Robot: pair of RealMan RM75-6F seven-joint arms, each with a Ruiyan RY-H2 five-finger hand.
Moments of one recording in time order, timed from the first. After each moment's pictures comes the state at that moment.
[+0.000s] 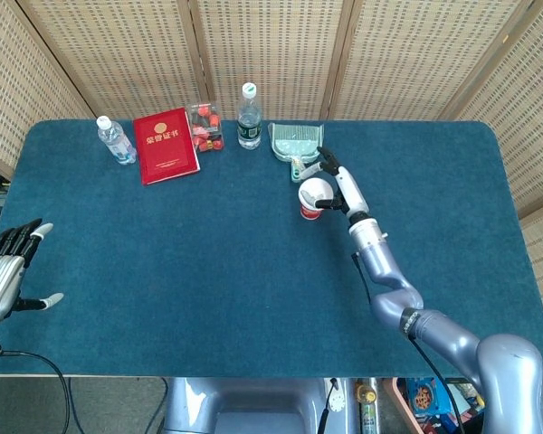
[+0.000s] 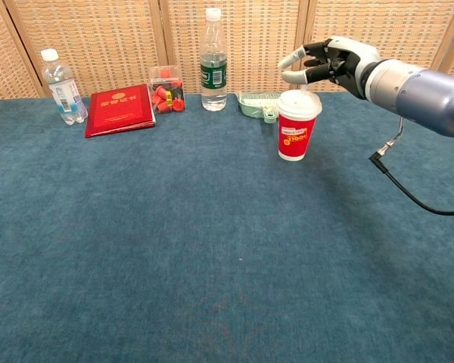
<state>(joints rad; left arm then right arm) -0.26 -0.89 -0.08 -1.86 1.31 1.24 0.05 0.93 -1.75 0.45 -0.87 -1.19 0.73 0.85</state>
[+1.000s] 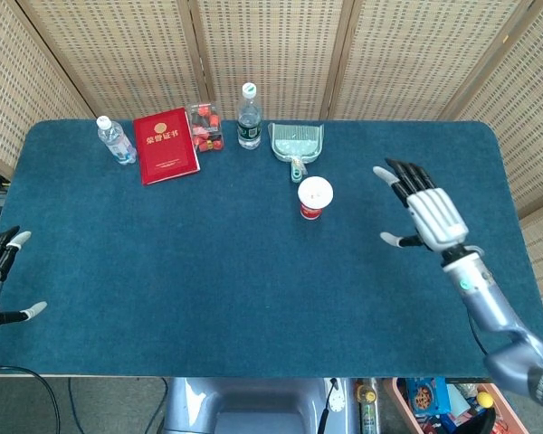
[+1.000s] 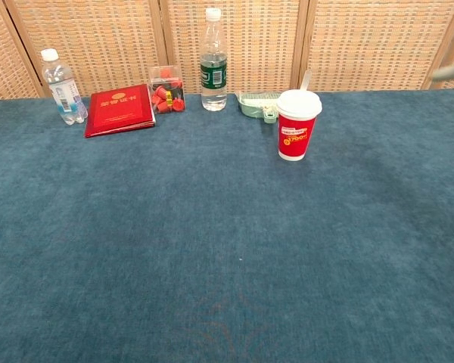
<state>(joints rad) -0.17 -0.90 -0.04 -1.80 1.42 1.37 -0.03 0.57 -1.12 0.23 -1.51 -1.44 1.13 0.18</state>
